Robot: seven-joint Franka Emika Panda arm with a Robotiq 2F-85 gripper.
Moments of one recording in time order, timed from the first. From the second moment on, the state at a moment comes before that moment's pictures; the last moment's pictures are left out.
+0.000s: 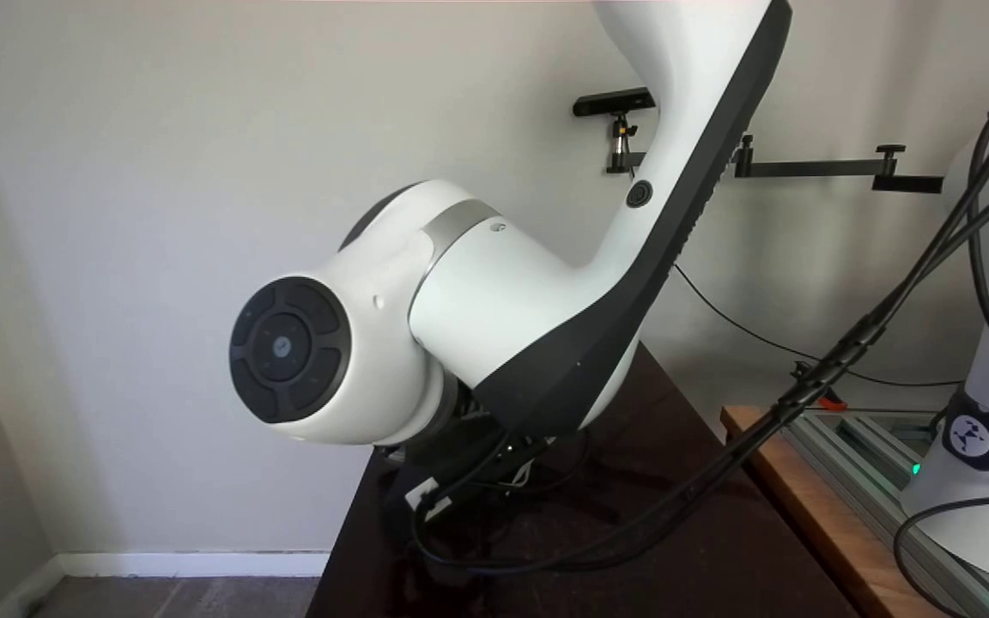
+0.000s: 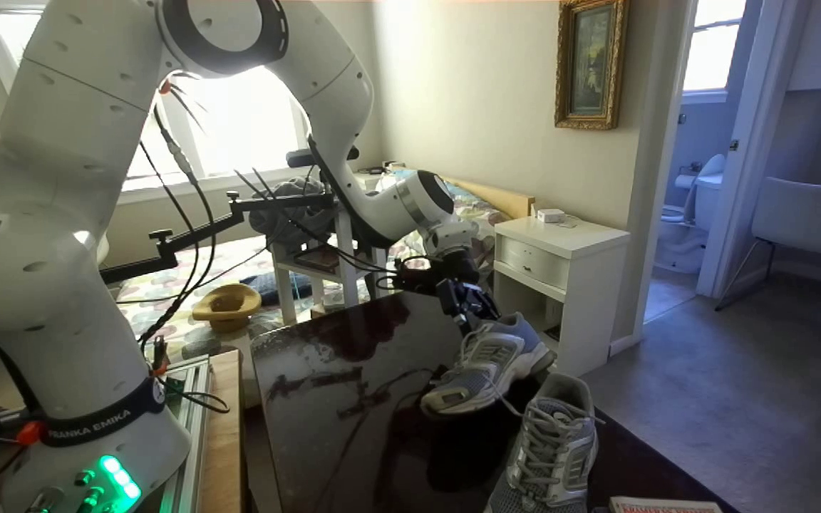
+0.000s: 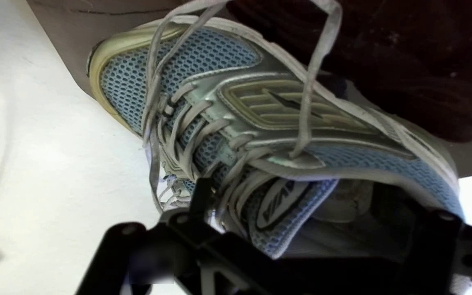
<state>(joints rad) 0.19 0.57 0.01 -1.95 -1.00 1.90 1.87</state>
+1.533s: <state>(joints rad) 0.19 0.66 0.05 -1.82 -0.88 1.84 1.79</state>
